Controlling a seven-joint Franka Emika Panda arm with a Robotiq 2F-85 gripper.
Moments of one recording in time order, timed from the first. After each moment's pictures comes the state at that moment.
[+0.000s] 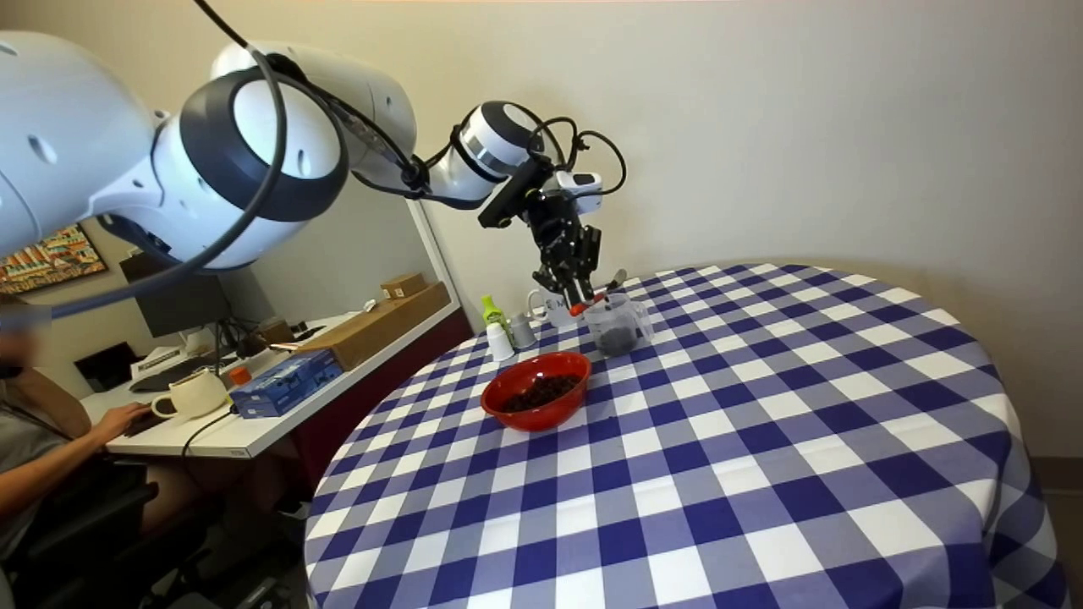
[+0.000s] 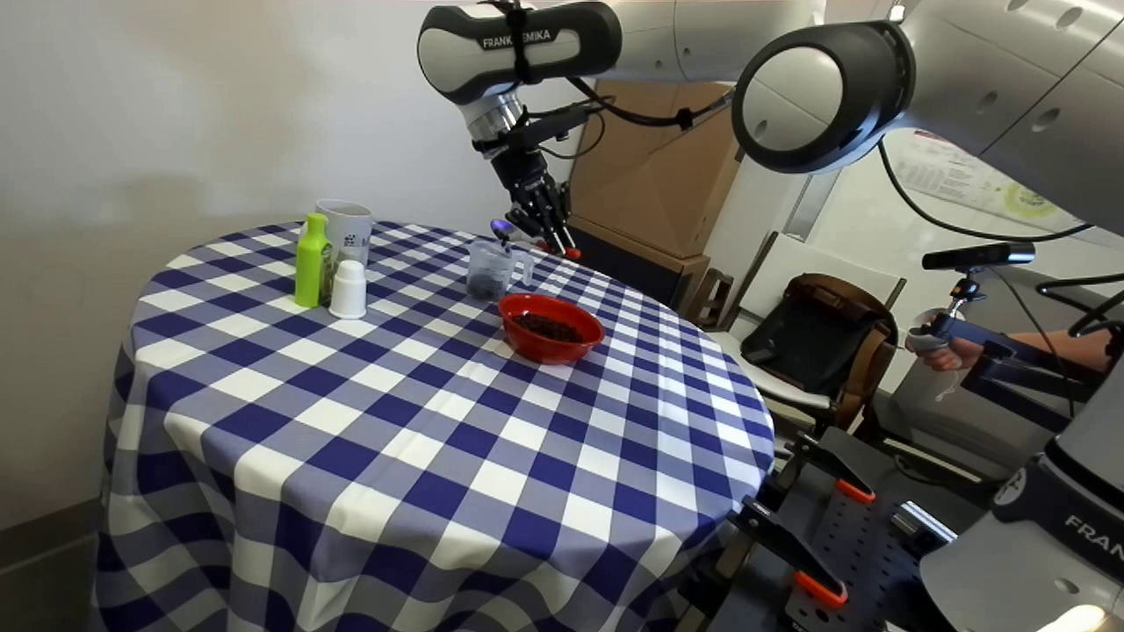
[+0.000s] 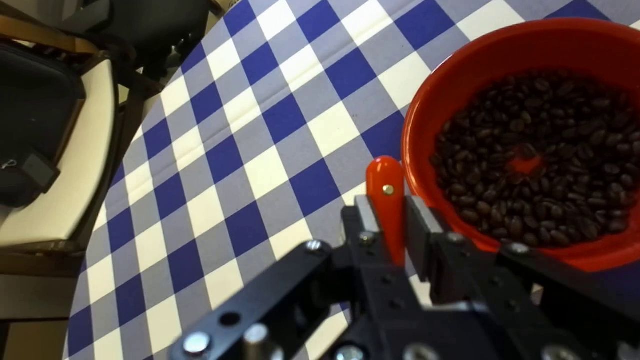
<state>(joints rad) 0.10 1.28 -0.16 -0.51 -0.30 1.14 0.07</state>
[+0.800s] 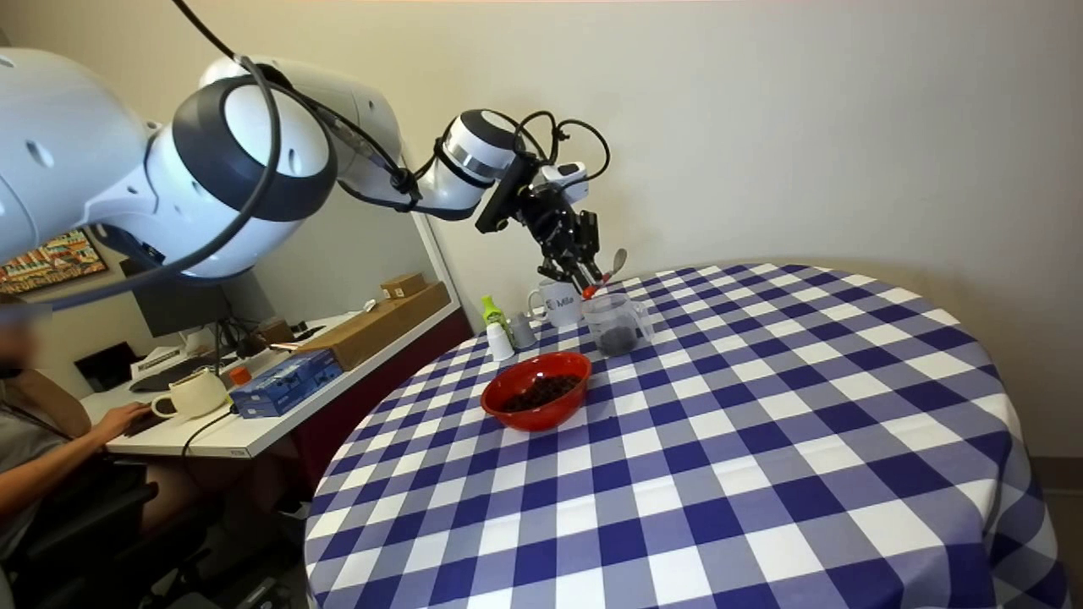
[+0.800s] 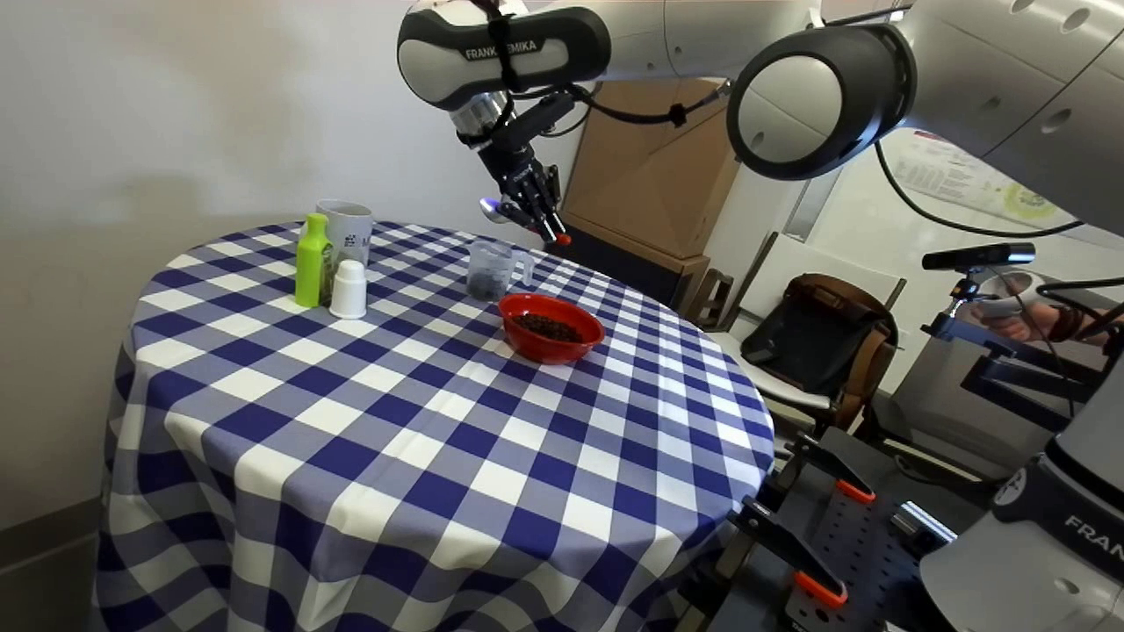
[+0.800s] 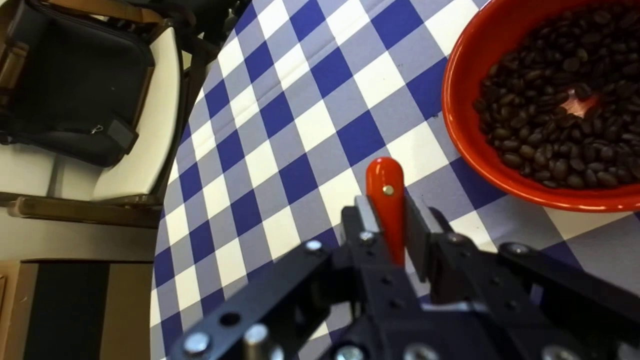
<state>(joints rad) 0.16 1.29 -0.23 -0.50 -0.38 1.21 0.10</state>
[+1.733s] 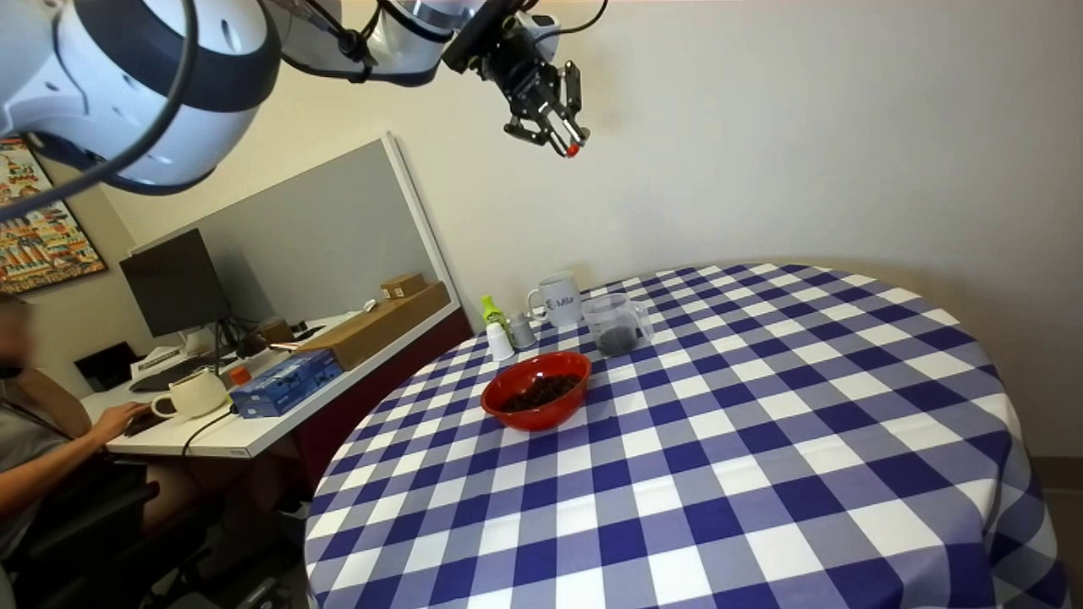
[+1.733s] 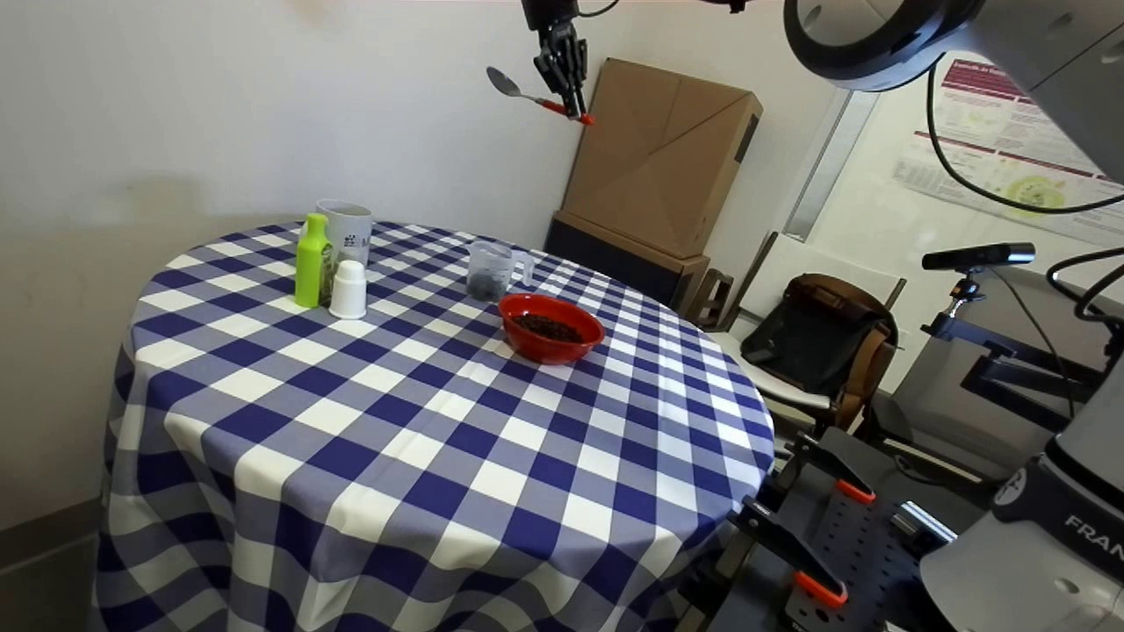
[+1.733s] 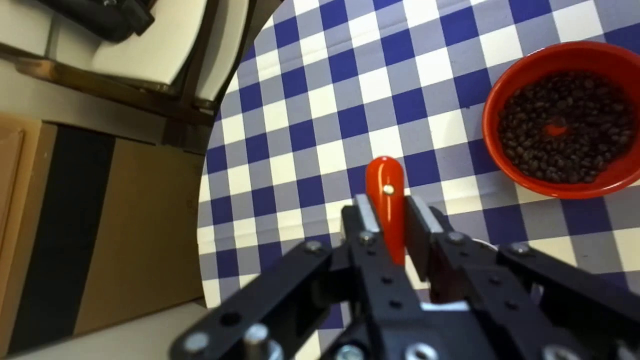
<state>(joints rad) 0.12 1.04 -0.21 -0.43 -0.38 1.19 -0.33</state>
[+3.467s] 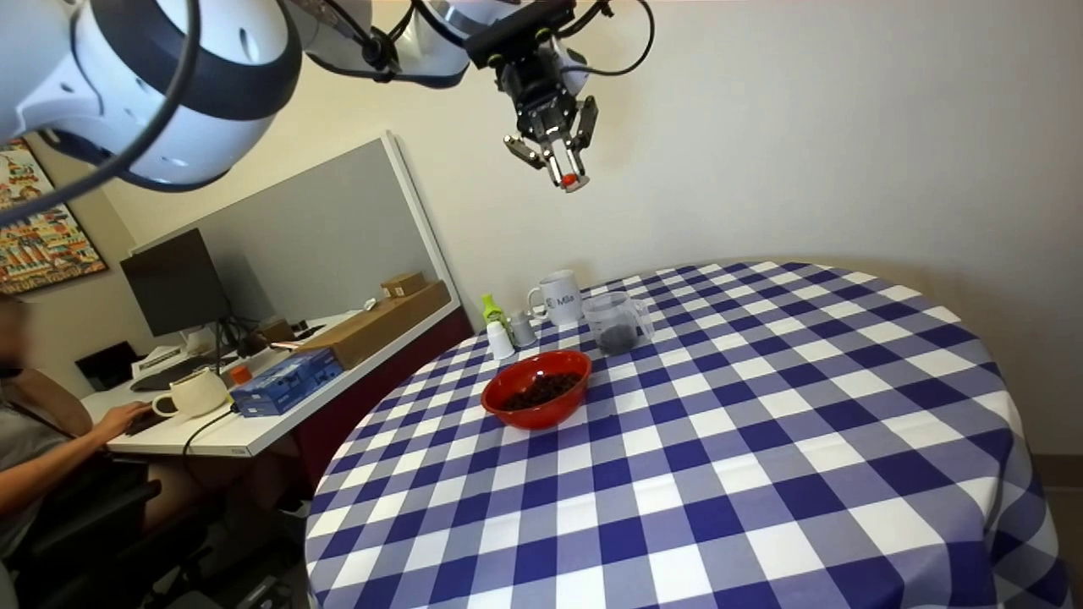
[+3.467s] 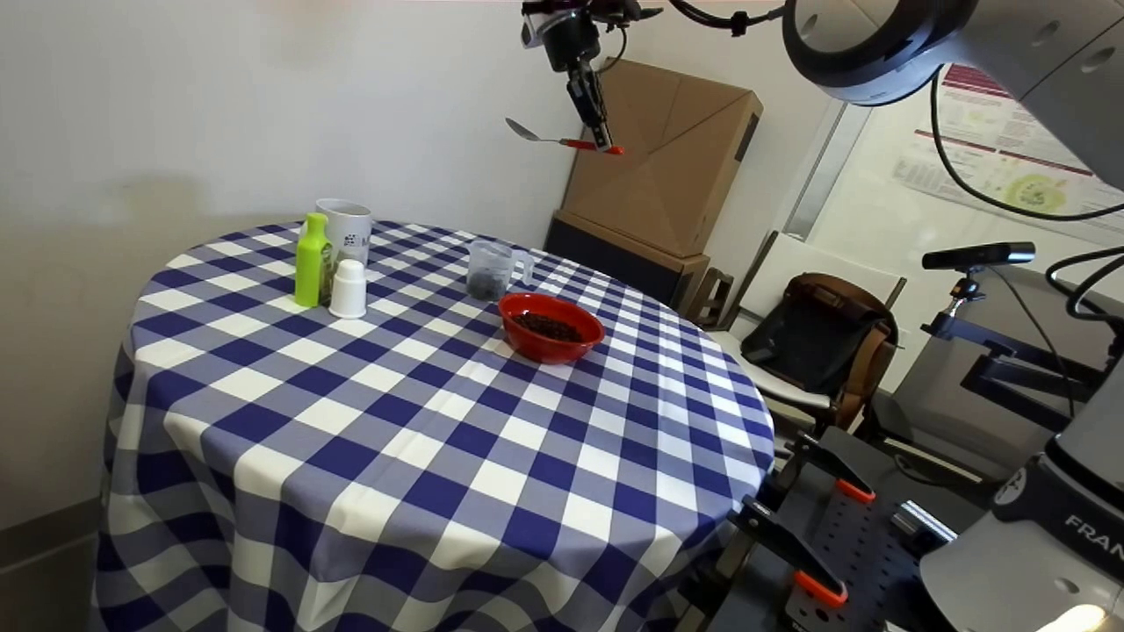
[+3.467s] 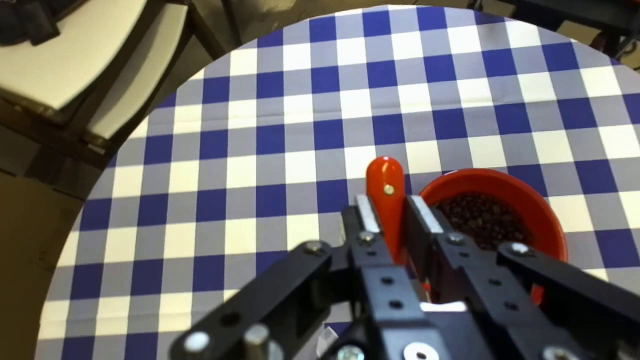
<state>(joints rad) 0.03 1.07 -0.14 -0.46 -0.32 1.01 -0.55</state>
